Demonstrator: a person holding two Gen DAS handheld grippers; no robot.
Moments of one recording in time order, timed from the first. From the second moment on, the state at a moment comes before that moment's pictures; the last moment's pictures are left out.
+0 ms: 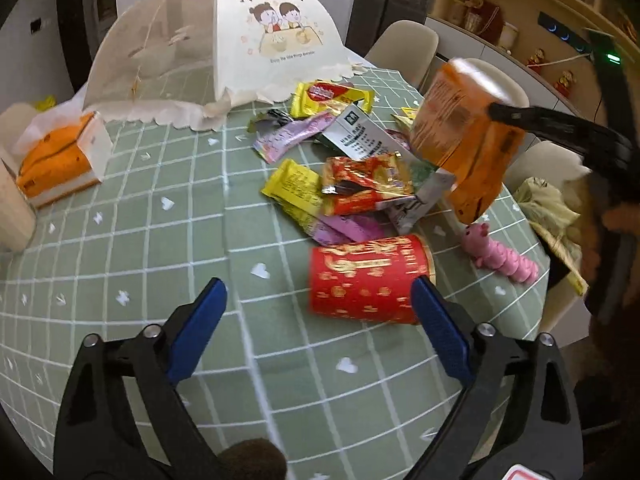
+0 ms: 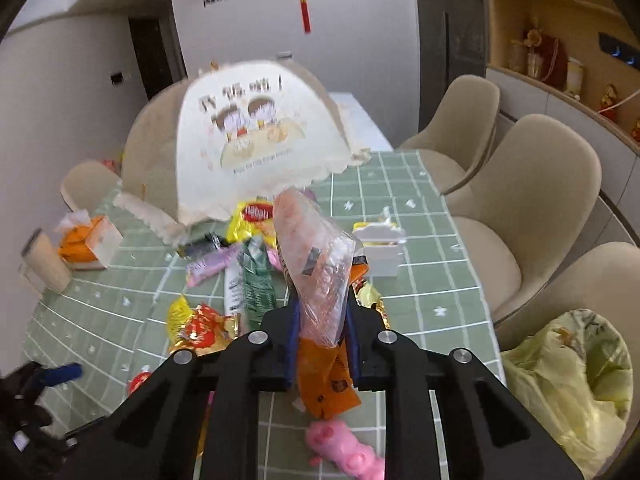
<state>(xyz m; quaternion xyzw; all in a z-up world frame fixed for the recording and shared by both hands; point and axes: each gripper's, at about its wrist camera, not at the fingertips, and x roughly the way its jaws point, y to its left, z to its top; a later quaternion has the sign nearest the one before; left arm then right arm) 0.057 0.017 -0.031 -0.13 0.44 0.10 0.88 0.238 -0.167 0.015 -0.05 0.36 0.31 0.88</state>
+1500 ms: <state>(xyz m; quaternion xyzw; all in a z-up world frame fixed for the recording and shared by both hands) 0.102 -0.045 -0.050 0.06 0.46 0.15 0.87 0.188 -0.315 0.031 0.04 0.34 0.25 0.91</state>
